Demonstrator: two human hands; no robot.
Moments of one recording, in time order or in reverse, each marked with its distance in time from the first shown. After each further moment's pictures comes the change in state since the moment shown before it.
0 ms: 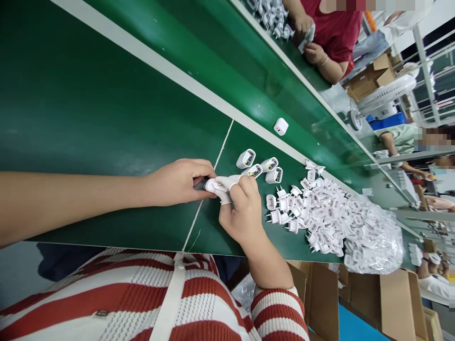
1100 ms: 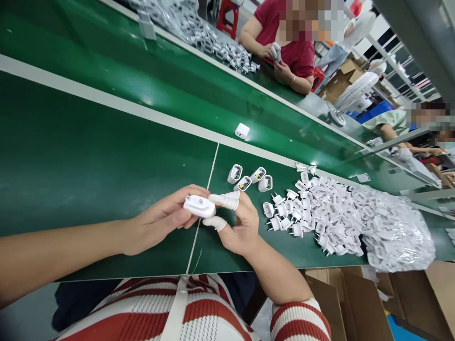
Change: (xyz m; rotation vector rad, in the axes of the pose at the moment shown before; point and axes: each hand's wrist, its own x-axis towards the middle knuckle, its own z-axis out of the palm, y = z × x) left_hand -0.035 0.026 -0.005 -0.571 -0.132 0.199; right_hand -0.013 0.000 0.003 0.512 0.265 0.069
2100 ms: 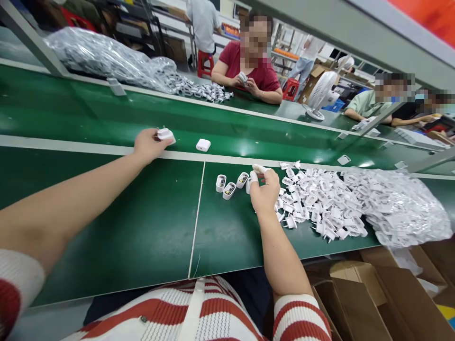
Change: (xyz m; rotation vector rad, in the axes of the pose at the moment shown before) left_hand 0.141 -0.021 -0.188 0.928 0.800 -0.387; right_hand 0.026 0.064 -0.073 -0.517 0.519 0.327
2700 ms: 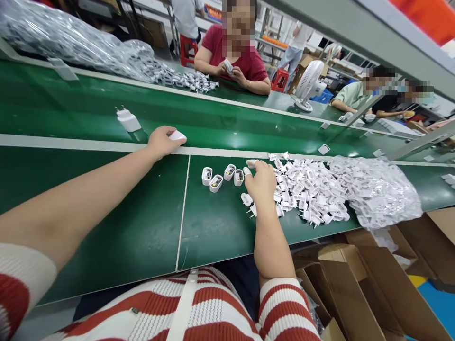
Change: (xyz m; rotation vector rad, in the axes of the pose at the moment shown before) left_hand -0.011 0.047 0.070 -0.007 -0.116 0.027; right_hand 0.015 -0.002 -0.043 -0.355 -0.335 0.107
